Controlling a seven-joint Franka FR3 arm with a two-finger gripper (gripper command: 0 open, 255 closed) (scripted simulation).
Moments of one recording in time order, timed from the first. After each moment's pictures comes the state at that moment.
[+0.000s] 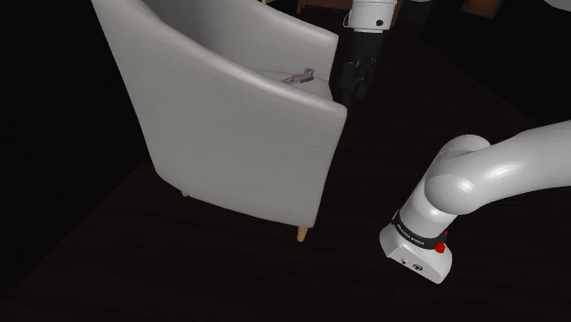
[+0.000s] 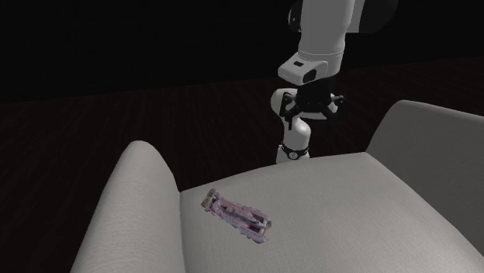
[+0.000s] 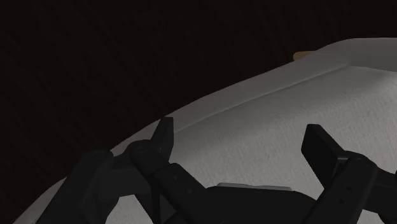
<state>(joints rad) 0.01 -0.76 0.00 -2.41 0.06 1.53 -0.06</state>
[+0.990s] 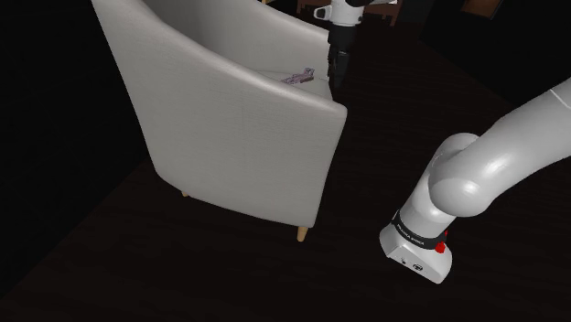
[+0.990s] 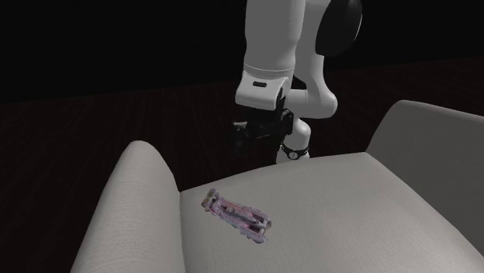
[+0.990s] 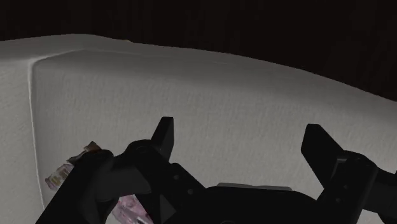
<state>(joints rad) 0.13 -0.43 -0.25 -2.20 -0.15 1.77 -0.83</state>
